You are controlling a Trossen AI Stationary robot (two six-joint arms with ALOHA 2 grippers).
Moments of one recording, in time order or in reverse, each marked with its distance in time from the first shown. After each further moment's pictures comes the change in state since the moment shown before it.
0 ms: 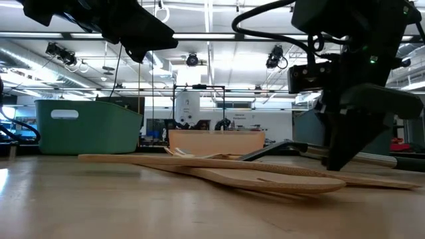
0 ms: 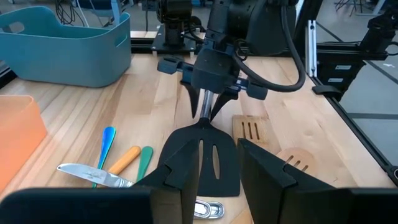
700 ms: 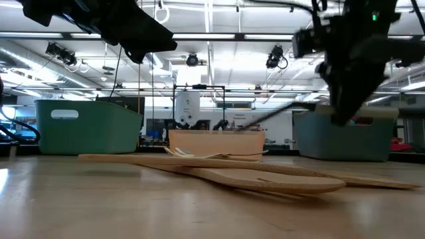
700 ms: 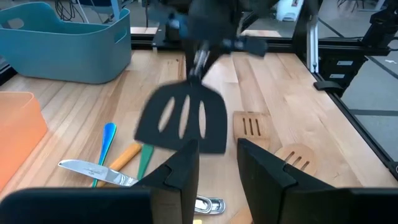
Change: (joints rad) left arm 0.000 0.000 0.000 -0.014 0.000 -0.001; right arm -0.002 -0.150 0.164 -0.373 0.030 -0.032
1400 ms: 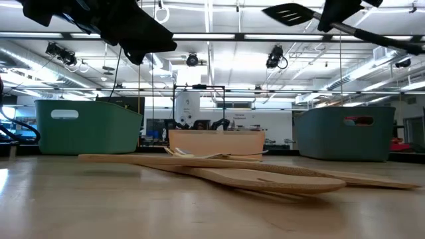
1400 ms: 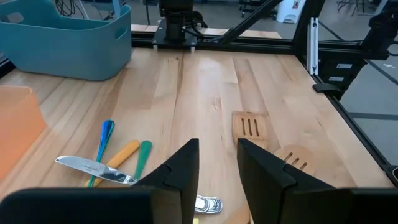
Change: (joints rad) left arm 0.000 0.000 0.000 -0.003 0.000 -0.026; right arm -0.161 -0.440 0.249 -0.502 0.584 0.520
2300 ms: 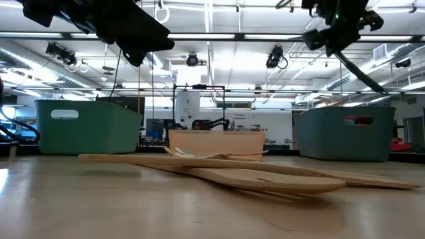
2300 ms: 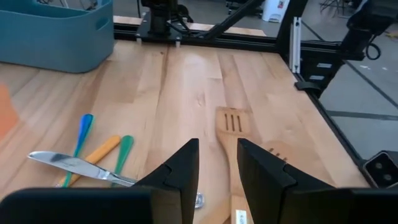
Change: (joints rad) left arm -0.003 0.000 0.000 -0.006 0.067 -0.044; right arm -0.511 -0.019 -0.217 0.170 0.312 -0.102
